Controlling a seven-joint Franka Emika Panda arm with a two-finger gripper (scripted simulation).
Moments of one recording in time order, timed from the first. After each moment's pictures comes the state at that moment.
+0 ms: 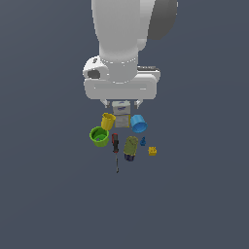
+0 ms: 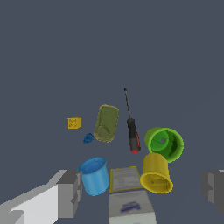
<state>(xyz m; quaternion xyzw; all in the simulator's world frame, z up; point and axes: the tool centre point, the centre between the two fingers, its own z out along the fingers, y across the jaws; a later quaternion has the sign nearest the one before) -0.005 -0.009 0.320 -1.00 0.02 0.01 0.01</state>
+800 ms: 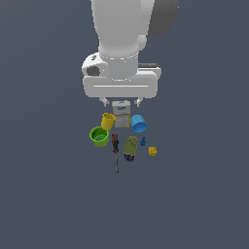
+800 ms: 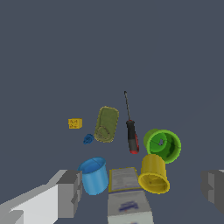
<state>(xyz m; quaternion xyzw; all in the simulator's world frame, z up) -0.001 -0.009 0.329 -1.00 0.02 0.00 0.01</state>
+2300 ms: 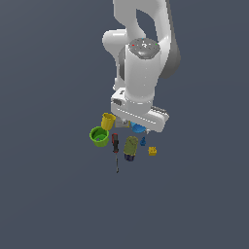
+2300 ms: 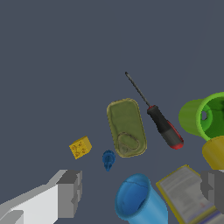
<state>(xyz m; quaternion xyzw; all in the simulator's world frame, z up) -0.003 0.045 0.210 -0.97 0.24 0.00 0.00</state>
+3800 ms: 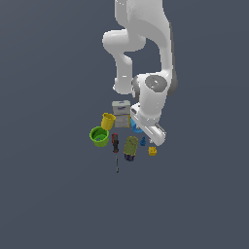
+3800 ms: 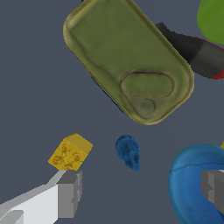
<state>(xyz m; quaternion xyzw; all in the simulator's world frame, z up) -0.045 0.099 0.095 -0.88 0.47 0.00 0.00</state>
